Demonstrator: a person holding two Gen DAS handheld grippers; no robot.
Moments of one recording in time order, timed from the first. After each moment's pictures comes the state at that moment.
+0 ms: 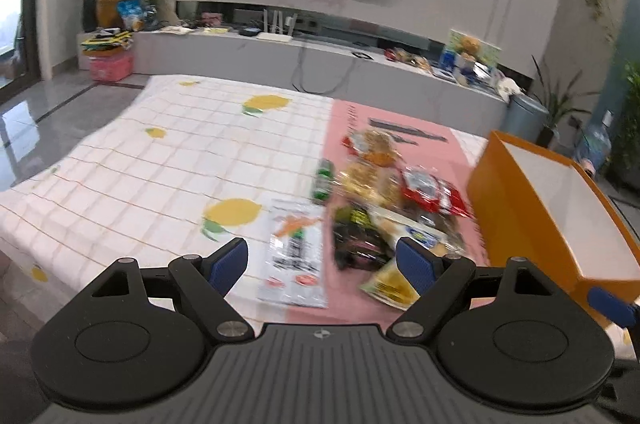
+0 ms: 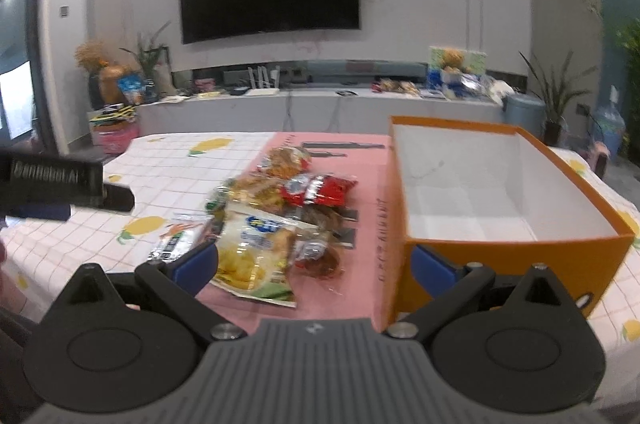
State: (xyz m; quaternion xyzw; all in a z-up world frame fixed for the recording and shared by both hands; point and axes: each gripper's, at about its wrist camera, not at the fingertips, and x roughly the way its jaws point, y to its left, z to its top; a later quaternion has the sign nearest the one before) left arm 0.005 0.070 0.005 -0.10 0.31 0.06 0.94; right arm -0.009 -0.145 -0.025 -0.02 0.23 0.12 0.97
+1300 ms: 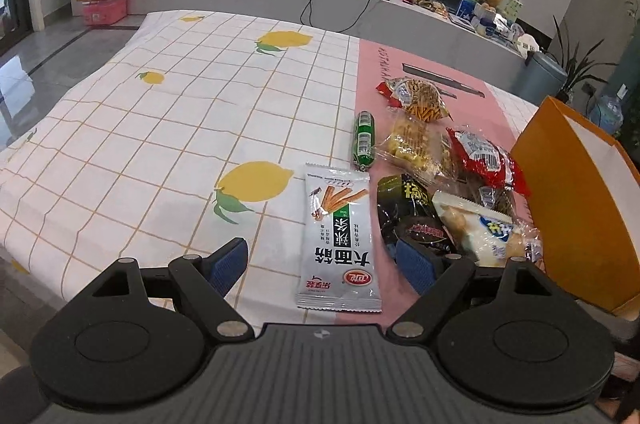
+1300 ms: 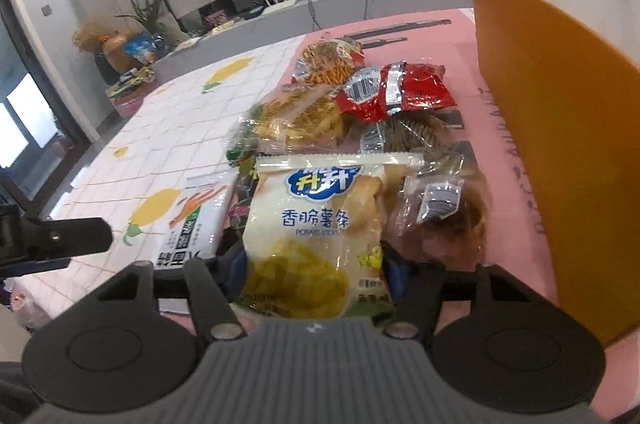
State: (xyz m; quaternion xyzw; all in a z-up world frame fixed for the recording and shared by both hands) left arm 0.066 0.113 -0.034 -0.11 0.41 0.05 0.91; right arm 0.122 -0.096 -0.094 0.11 0.38 0.17 0.90
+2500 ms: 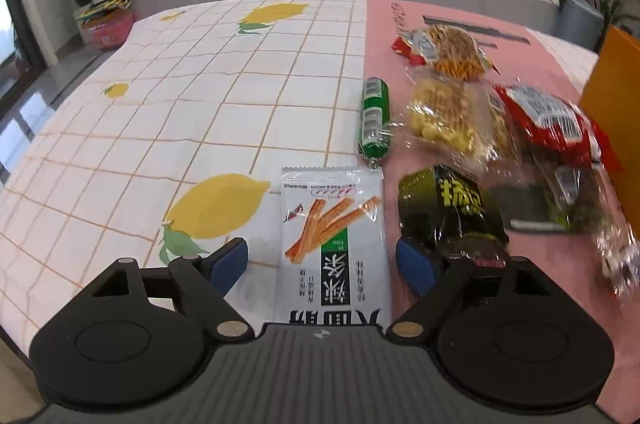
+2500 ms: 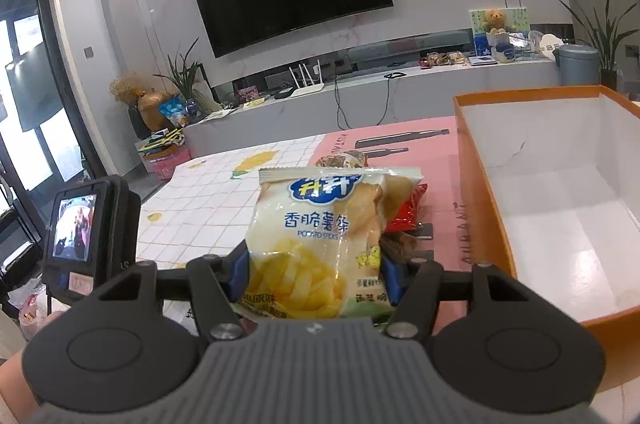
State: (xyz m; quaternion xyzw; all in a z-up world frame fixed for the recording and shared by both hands) left arm 0.146 0.079 -0.095 -0.03 0.44 0.10 0.89; right arm 0.090 -0.141 -0.041 0.10 0.26 0.20 0.94
